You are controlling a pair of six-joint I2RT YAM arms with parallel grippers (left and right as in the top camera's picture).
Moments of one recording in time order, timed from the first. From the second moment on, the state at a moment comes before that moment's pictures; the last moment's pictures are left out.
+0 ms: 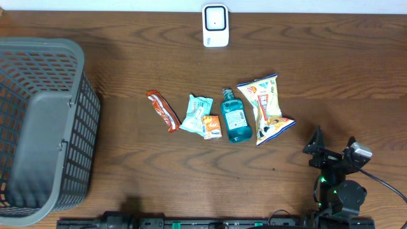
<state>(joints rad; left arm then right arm) -0.05 0.00 1.28 -0.51 0.47 0.20 -0.20 0.02 0.01 -0.07 0.02 0.29</state>
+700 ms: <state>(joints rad) -0.05 0.00 1.24 -0.50 0.47 0.20 -0.20 0.02 0.01 -0.07 0.02 0.29</state>
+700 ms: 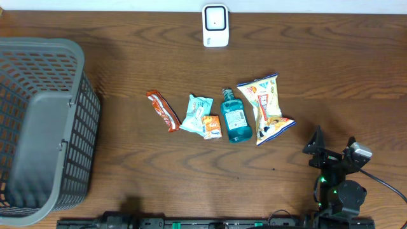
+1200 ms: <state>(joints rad) -0.05 0.00 1.23 -0.50 0.47 0.20 -0.20 0.02 0.01 -0.07 0.02 0.29</state>
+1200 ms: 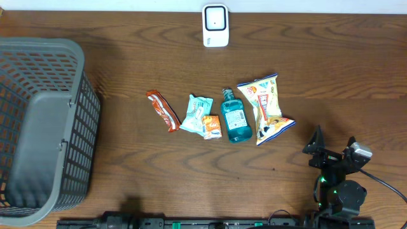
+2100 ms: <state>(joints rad) 0.01 0.00 1.09 -0.45 0.47 0.20 -0.20 0.02 0.01 -0.07 0.02 0.29</state>
